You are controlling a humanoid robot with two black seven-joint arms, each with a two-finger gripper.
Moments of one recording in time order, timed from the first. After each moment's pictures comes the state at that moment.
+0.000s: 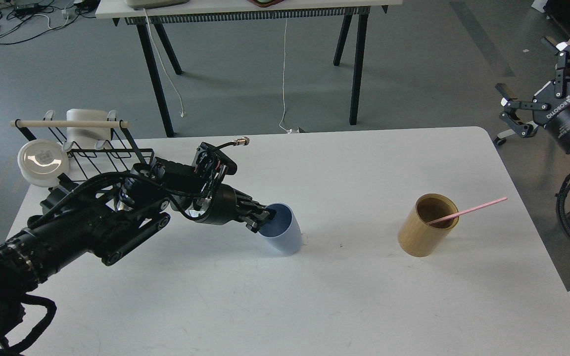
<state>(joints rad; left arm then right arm) -0.81 0.23 -0.49 -0.90 2.18 -0.49 -0.49 0.76 -0.83 0.40 0.95 0.08 0.49 0.49</state>
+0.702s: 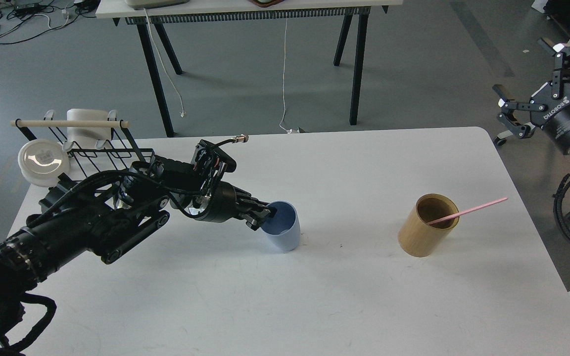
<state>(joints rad) -0.81 0.23 -0.50 -0.91 2.18 -0.49 -0.49 0.76 -0.82 0.40 0.95 0.08 0.49 0.49</state>
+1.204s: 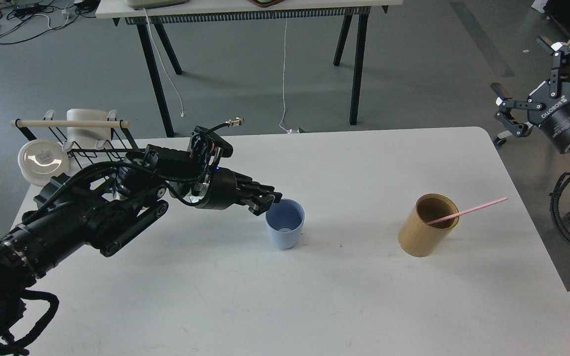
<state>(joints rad) -0.81 0.23 -0.60 -0.94 2.18 -0.49 -0.49 0.76 -0.81 0.41 0.95 0.08 0.49 0.49</state>
